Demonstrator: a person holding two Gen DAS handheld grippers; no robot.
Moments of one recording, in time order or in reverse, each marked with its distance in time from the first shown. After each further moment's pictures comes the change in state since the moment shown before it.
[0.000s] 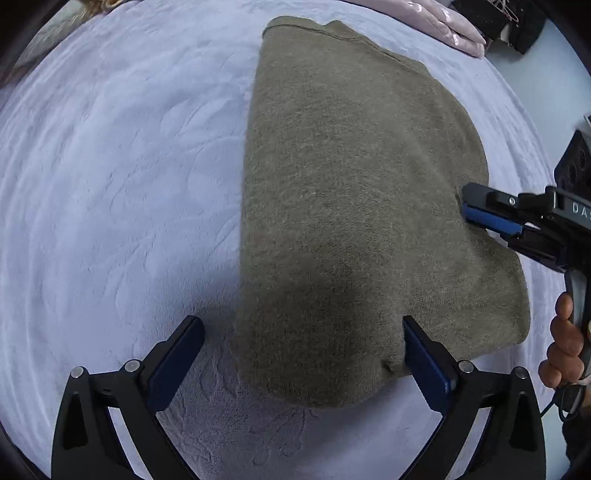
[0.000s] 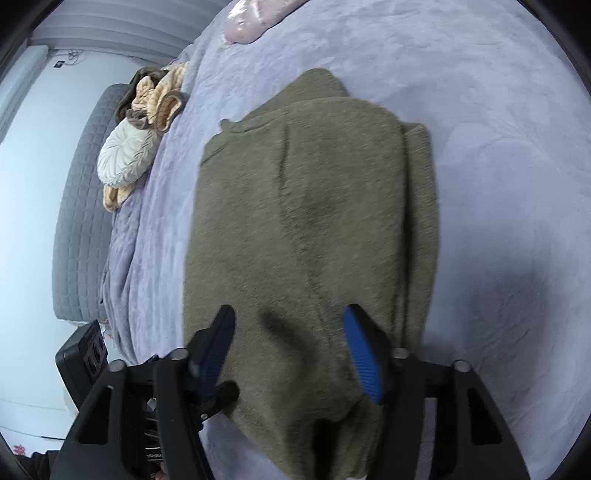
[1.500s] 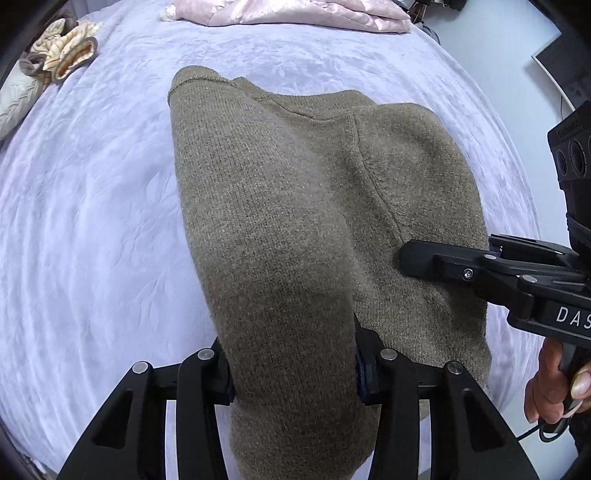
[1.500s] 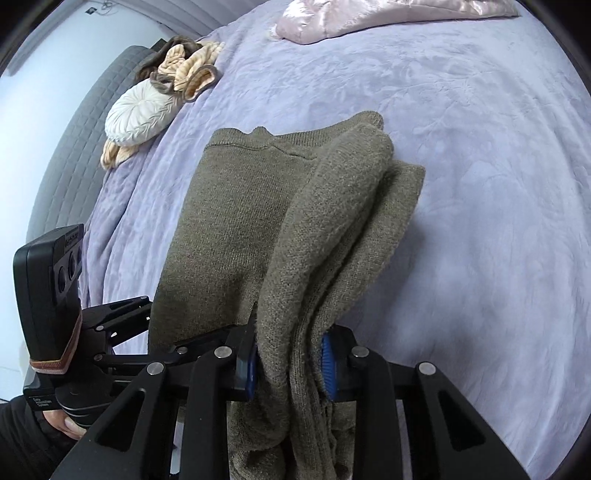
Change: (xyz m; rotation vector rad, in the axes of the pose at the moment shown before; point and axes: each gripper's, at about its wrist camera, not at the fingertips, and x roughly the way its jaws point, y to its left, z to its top) left arm -0.053 -0.088 0.019 0.257 0.012 -0.005; right arm -0.040 0.084 -0.058 -0.198 -0.005 -0.134
